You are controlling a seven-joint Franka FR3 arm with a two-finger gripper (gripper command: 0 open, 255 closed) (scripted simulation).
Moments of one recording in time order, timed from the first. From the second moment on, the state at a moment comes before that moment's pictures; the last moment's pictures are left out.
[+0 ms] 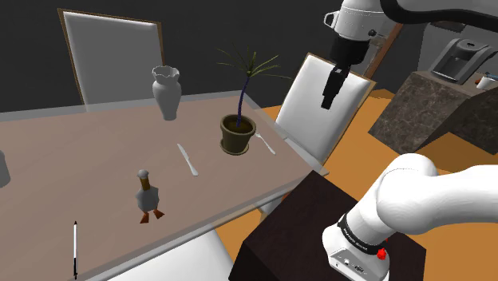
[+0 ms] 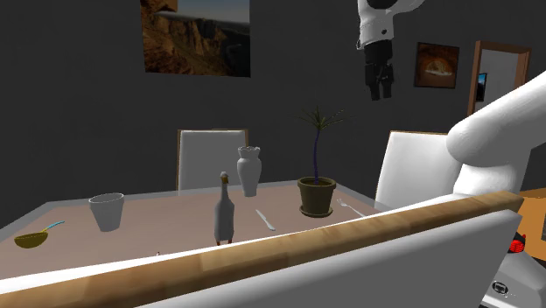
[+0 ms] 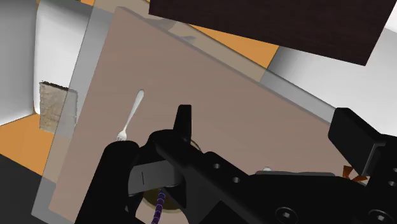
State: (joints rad) arm 0.01 -0.83 0.06 -2.36 -0.10 1.45 -0.16
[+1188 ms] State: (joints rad) arm 0.07 -0.47 0.31 -2.31 0.07 1.78 0.16
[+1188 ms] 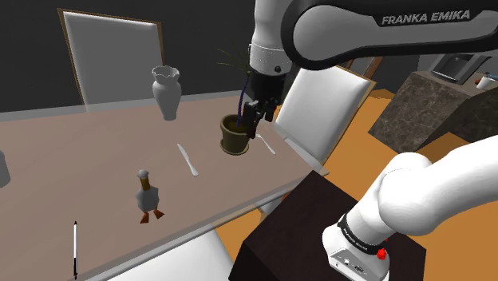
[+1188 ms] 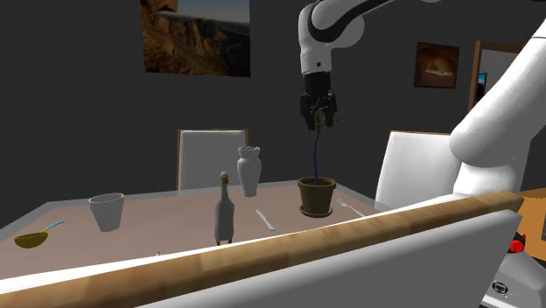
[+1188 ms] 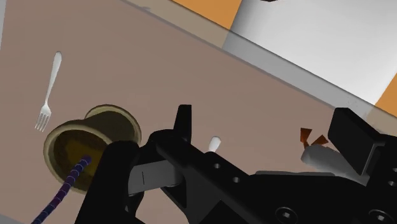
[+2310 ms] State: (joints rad) arm 0.14 0.15 0.50 -1.90 -0.07 1.99 0.54
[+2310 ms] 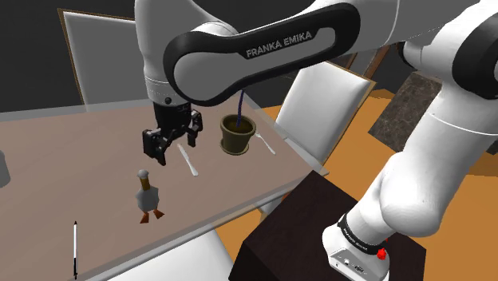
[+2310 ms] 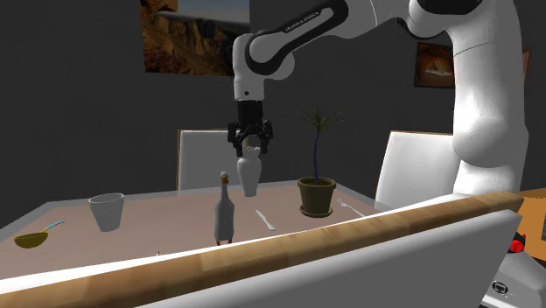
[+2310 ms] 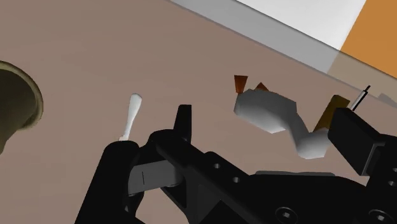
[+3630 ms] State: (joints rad) arm 0.26 0.49 0.48 -1.65 -0.22 2.06 0.68
